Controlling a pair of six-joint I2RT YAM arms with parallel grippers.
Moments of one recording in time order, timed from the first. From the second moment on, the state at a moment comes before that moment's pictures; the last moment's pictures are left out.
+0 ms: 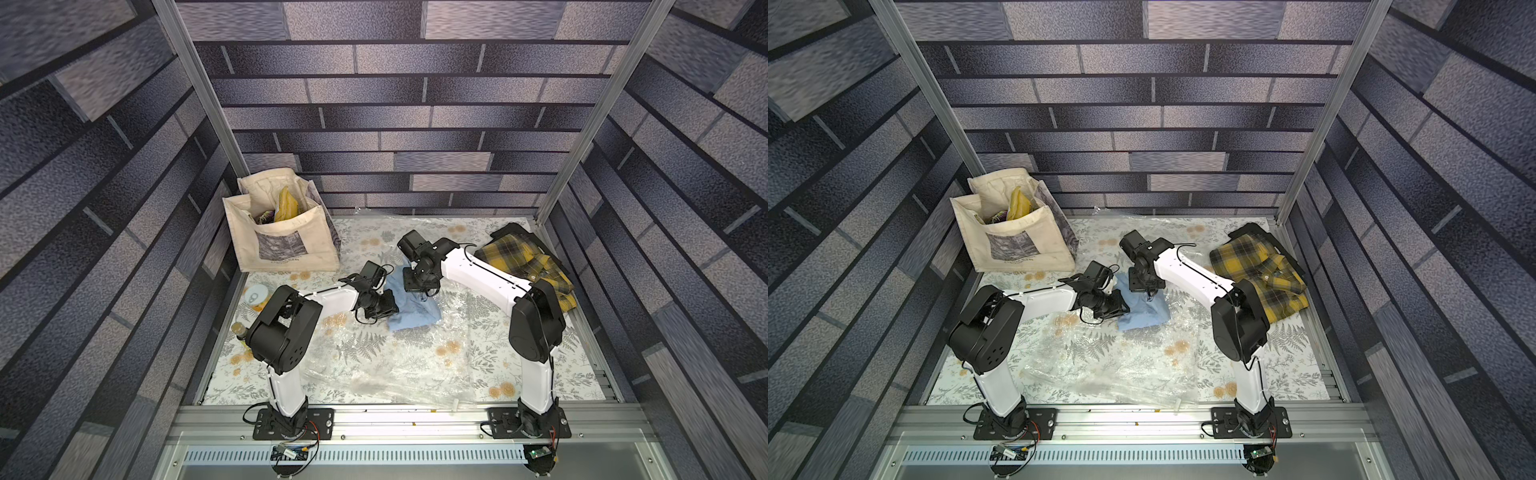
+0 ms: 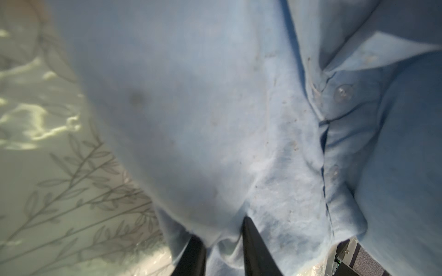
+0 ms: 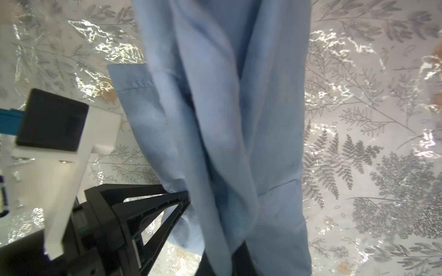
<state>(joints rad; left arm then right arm) -0.52 1.81 1.00 -0.25 0.44 -0.72 0.75 1.99 1.72 -1.00 0.02 0.60</state>
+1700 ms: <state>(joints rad) -0.20 1.51 1.00 -0.61 0.22 -0.59 0.61 1.66 1.55 -0.98 0.13 0.41</state>
